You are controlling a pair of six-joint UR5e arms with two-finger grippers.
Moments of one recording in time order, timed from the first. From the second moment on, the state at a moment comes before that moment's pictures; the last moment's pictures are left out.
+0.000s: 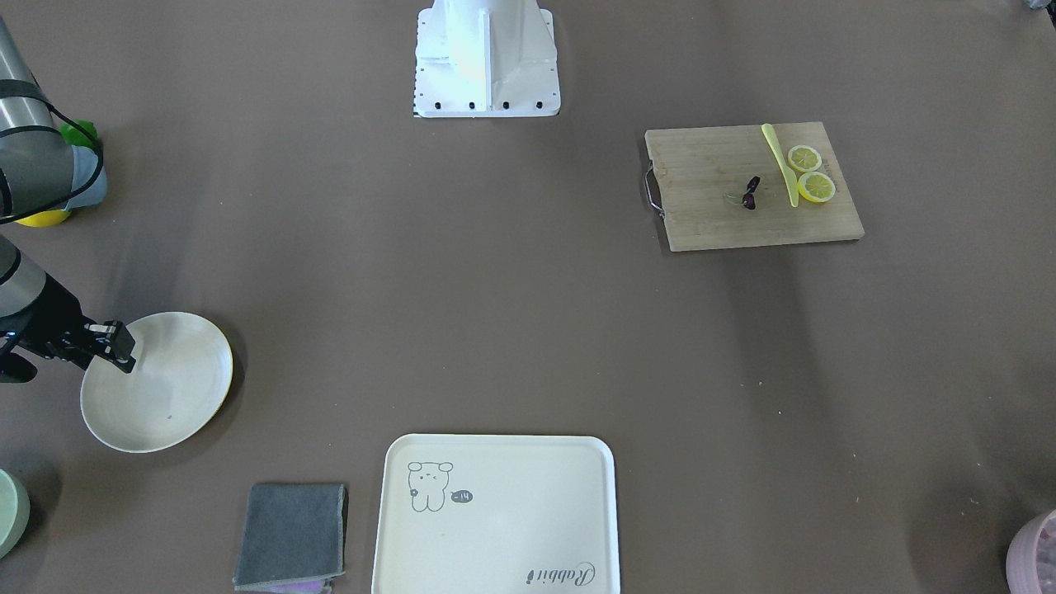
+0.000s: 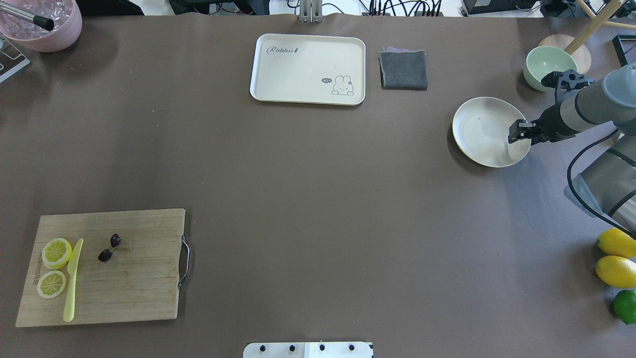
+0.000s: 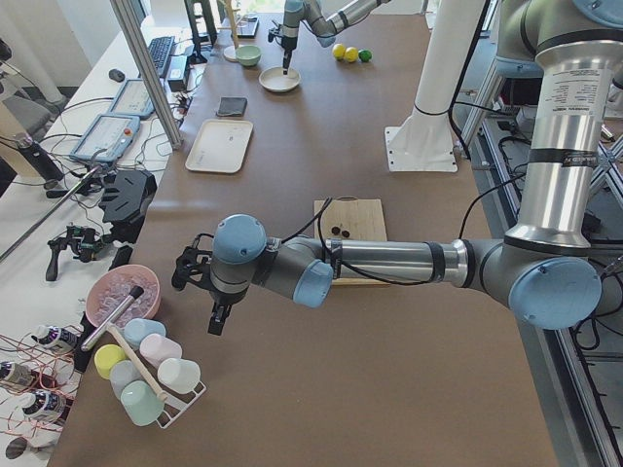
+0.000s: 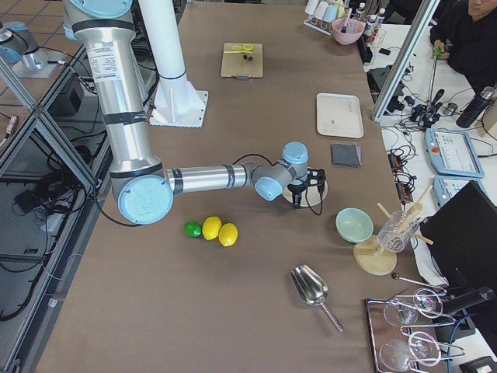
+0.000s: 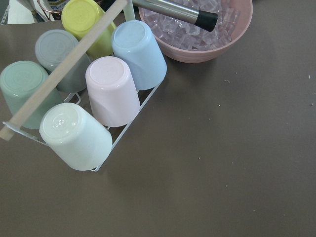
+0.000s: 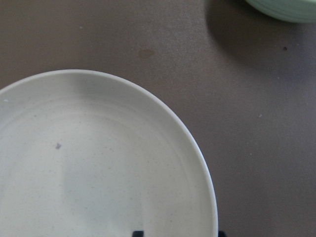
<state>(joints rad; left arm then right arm) -1.62 -1.64 -1.52 -1.96 -2.37 -0.13 1.00 -1.38 1.41 -0.91 2.11 0.93</state>
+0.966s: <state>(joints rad) -1.62 -1.66 -1.52 -1.96 -2.37 -0.13 1.05 -1.31 1.44 -0.91 2.22 1.09</state>
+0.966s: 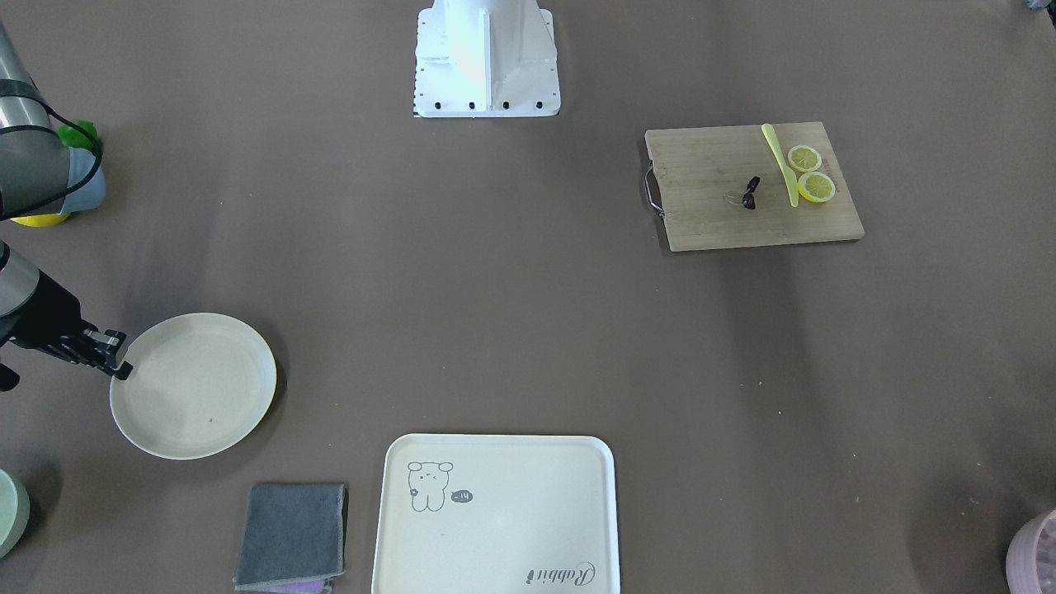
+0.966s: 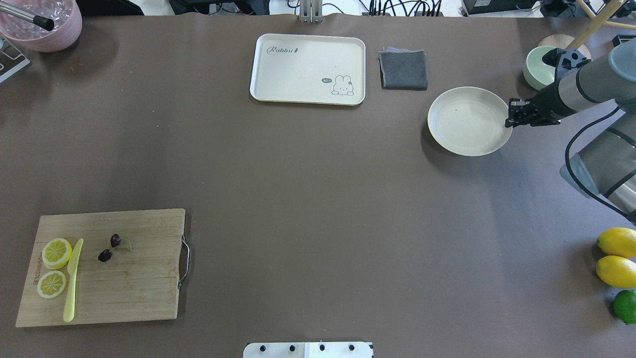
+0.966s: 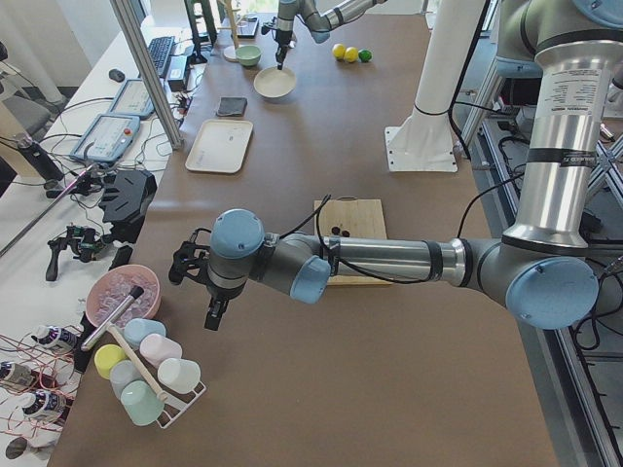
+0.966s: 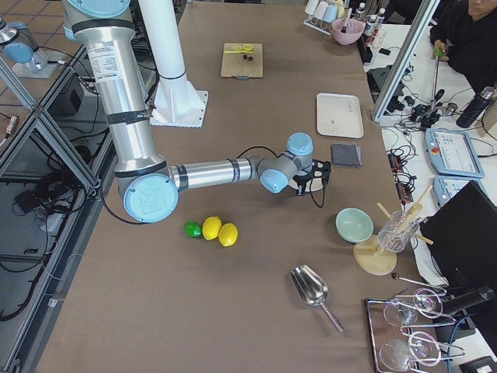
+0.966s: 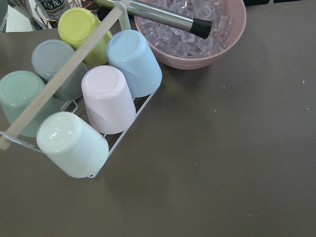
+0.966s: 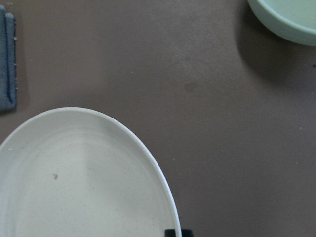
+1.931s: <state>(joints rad) -1.62 -1.66 -1.52 -1.96 -2.37 -0.13 0.71 -0.94 1.43 -0.93 2.04 1.39</state>
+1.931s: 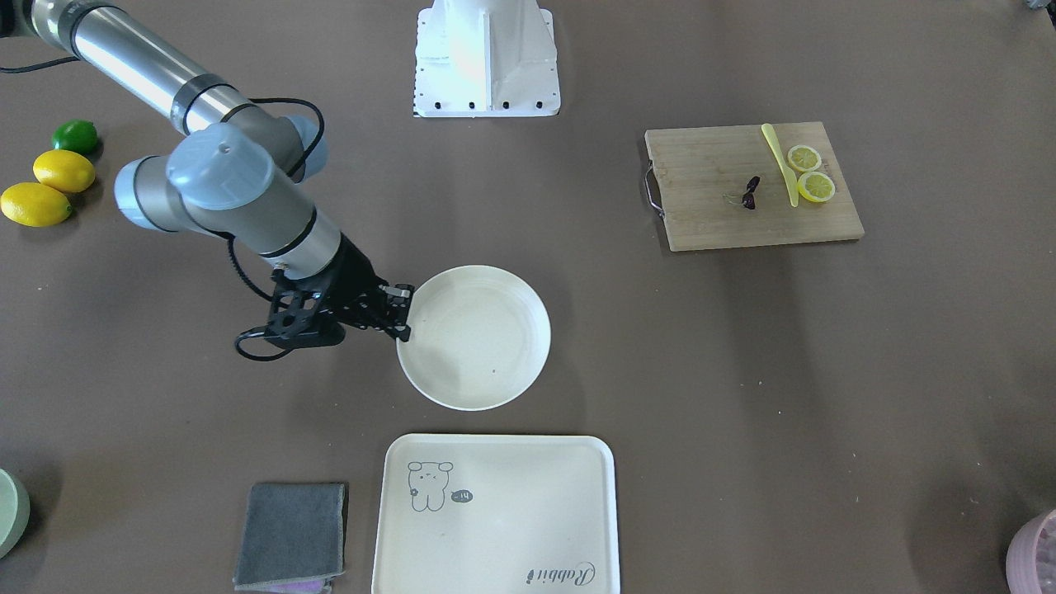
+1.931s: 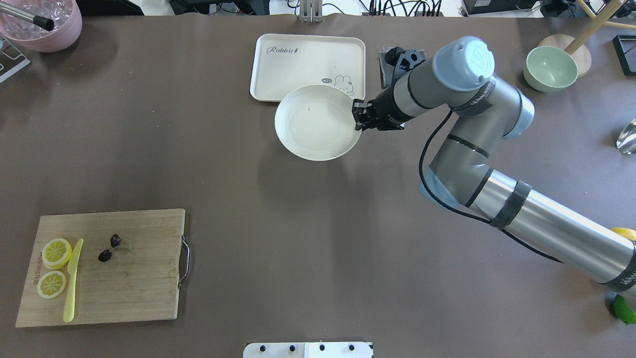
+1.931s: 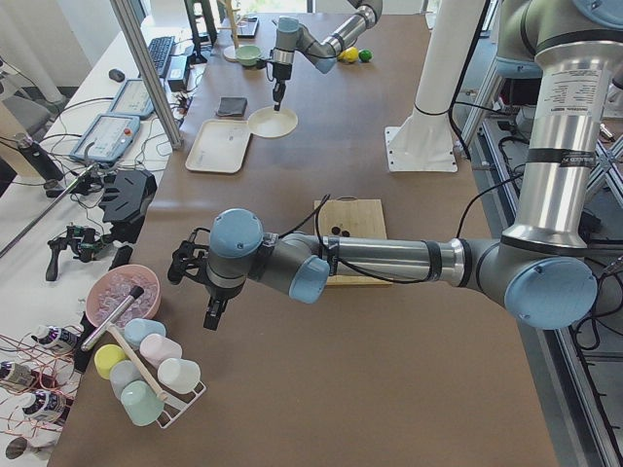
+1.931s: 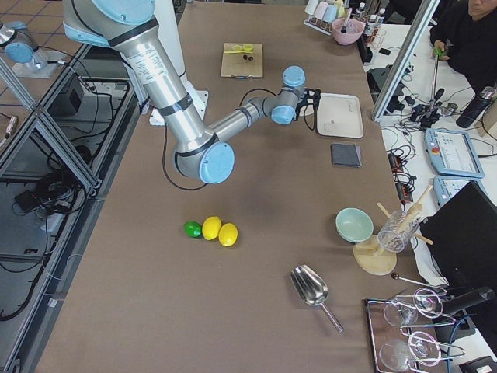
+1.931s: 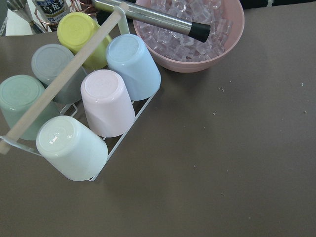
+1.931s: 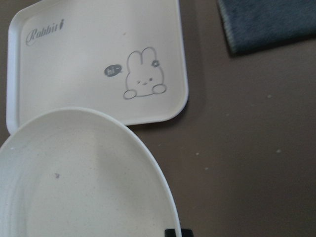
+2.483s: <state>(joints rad) -1.62 -1.66 -1.52 -1.96 -2.37 -0.13 0.62 -0.95 1.45 -0.96 1.98 1.41</state>
